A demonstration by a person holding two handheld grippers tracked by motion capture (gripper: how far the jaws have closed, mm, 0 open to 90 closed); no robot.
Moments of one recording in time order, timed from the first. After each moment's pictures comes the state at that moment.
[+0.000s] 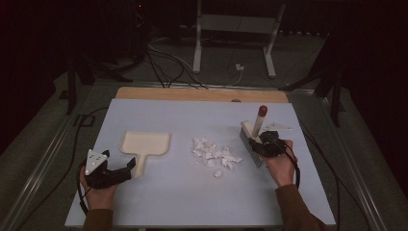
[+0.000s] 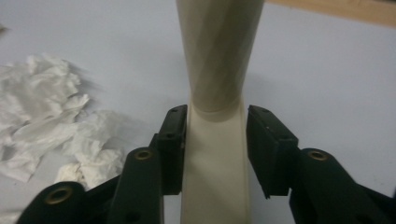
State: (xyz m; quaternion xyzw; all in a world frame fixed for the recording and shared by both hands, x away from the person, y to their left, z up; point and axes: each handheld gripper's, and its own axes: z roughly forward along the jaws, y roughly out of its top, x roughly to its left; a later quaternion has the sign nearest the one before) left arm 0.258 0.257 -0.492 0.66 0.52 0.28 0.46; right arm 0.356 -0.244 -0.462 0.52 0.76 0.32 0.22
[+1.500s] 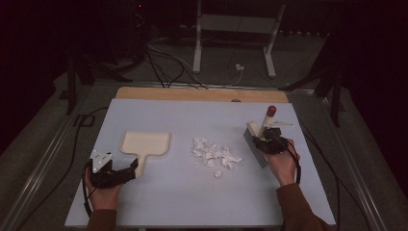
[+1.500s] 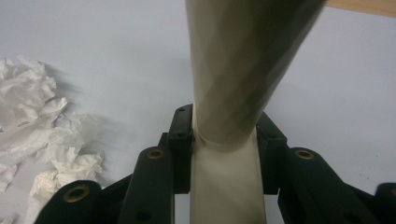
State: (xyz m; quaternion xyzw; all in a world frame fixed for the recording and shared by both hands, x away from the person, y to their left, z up) left arm 0.262 0.242 -0.497 0.66 0.55 0.29 0.41; right arm 0.363 -0.256 -0.462 0.54 0.75 0.32 0.22
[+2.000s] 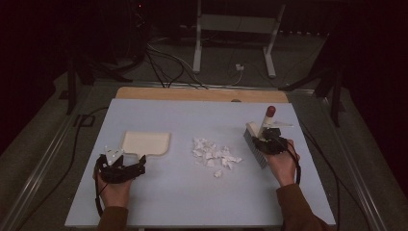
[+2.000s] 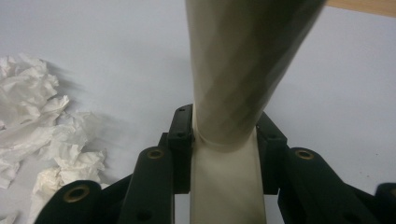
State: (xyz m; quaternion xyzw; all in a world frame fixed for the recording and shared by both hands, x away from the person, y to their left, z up) left arm 0.276 0.213 -0.495 0.67 0.58 0.28 0.37; right arm 0.362 -0.254 -0.462 0.54 0.75 0.31 0.22
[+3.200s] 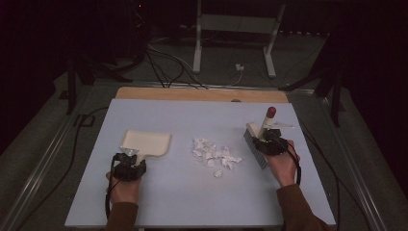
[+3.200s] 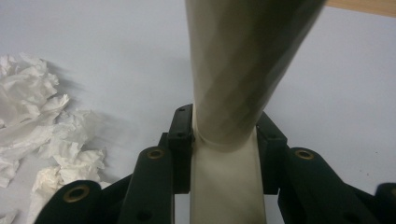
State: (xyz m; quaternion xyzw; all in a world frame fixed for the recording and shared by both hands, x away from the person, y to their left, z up) left arm 0.294 0.192 -0.515 0.71 0.62 0.23 0.25; right arm 0.359 -0.254 -0.463 0.54 0.75 0.32 0.22
